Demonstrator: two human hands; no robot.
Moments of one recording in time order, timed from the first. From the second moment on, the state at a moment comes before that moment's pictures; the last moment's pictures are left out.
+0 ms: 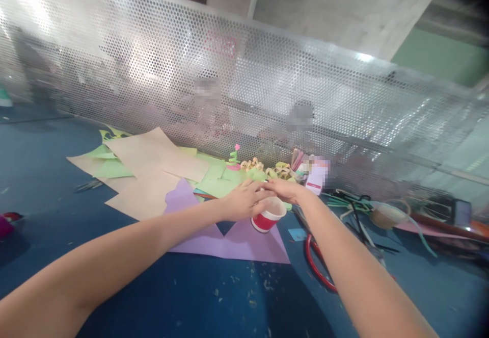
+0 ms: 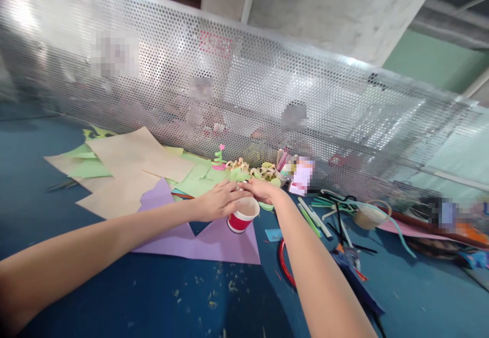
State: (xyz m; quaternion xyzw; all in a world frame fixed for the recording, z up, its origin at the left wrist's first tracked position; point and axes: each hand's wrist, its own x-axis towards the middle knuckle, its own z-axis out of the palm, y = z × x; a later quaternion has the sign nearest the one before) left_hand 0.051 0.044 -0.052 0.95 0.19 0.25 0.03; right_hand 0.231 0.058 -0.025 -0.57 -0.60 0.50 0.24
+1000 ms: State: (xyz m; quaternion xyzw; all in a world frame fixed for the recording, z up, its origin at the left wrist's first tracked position) left_hand 0.061 0.038 -0.049 0.95 0.21 0.24 0.04; right_hand 0.277 0.005 -0.040 -0.64 -0.50 0.43 0.41
